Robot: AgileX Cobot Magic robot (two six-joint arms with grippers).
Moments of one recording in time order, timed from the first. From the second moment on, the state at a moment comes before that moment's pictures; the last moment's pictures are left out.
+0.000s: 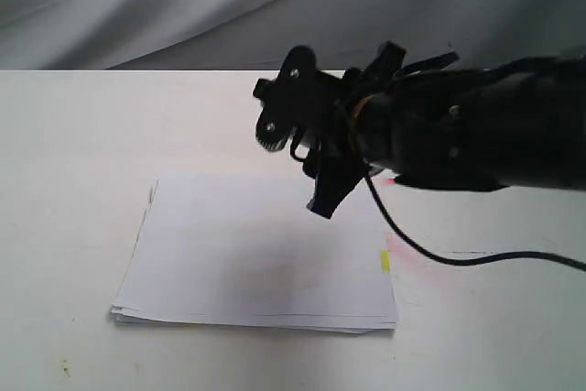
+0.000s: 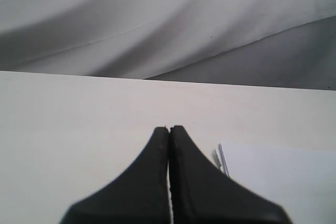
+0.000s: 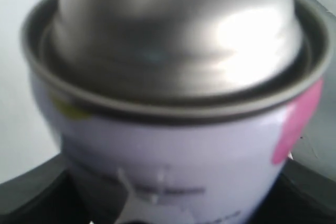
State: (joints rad) left arm -0.10 0.03 0.00 0.25 0.19 -0.33; right arm 0.76 1.71 -1.05 -1.18 0.43 0.51
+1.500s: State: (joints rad) left arm -0.10 0.03 0.00 0.25 0.19 -0.33; right arm 0.83 1.85 -1.05 -1.55 0.47 0.73
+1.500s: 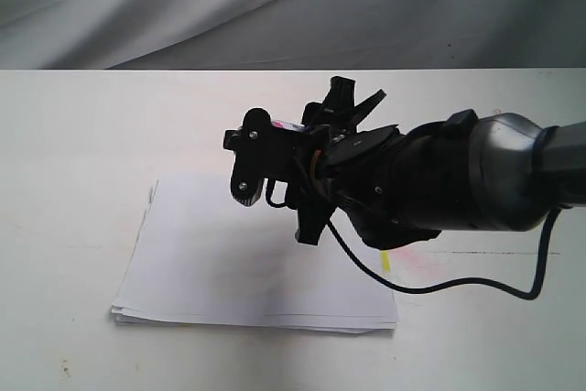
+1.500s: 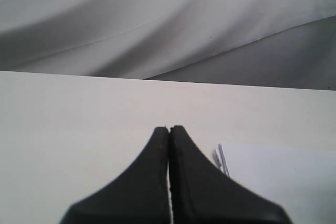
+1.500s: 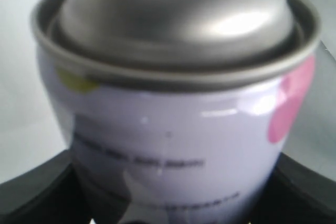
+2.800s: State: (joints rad) left arm -0.10 0.13 -0.06 0.25 0.01 -0.74; right arm 0.83 1.85 -1.05 -1.55 0.47 0.73
